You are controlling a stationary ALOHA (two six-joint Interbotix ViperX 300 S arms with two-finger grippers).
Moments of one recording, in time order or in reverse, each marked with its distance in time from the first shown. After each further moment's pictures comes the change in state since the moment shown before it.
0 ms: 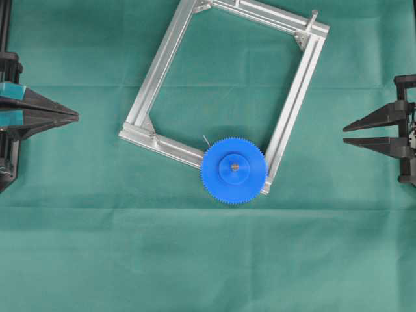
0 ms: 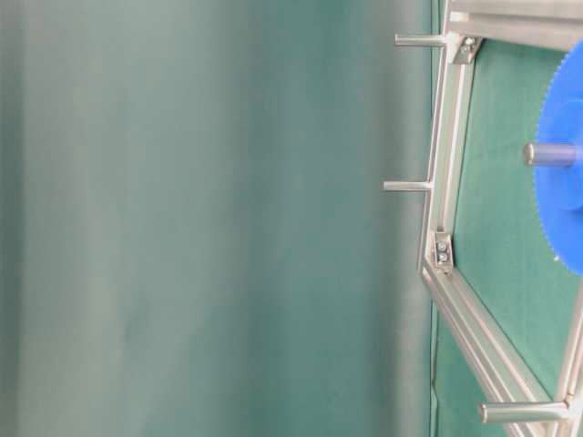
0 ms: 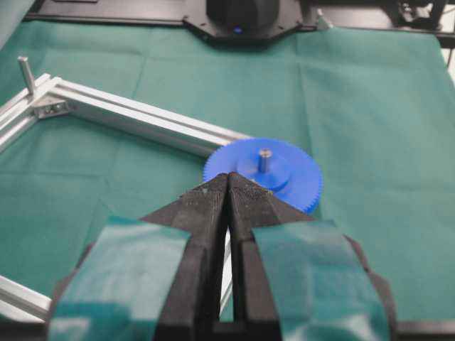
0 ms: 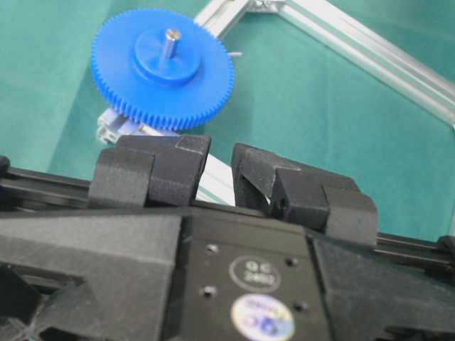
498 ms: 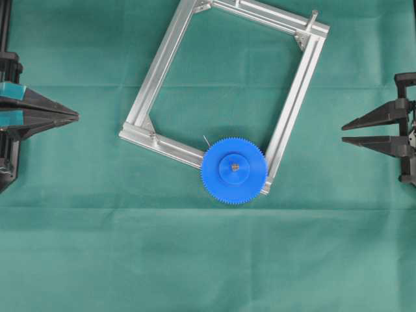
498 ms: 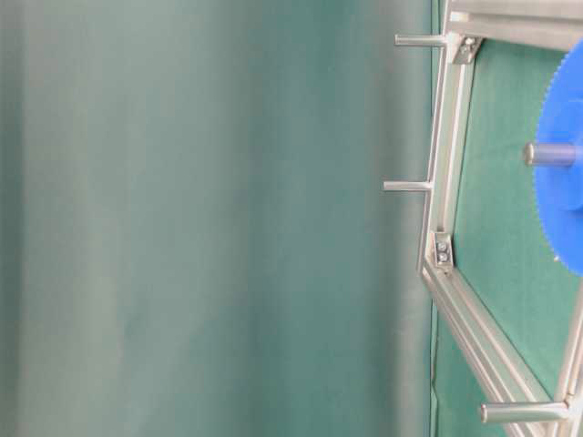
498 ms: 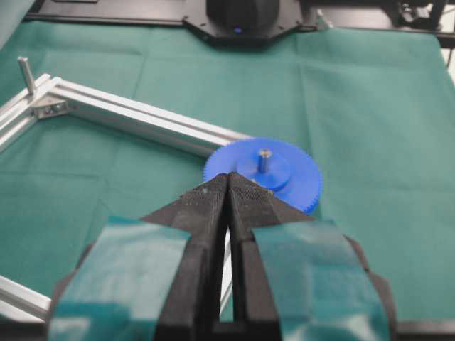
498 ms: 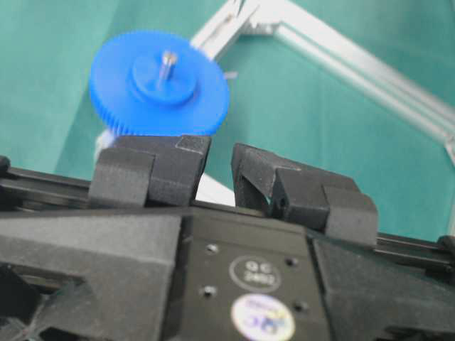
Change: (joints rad) left arm 0.000 0.002 0.000 0.000 -0.002 0.000; right arm -0.002 0.008 -0.028 0.000 -0.029 0.000
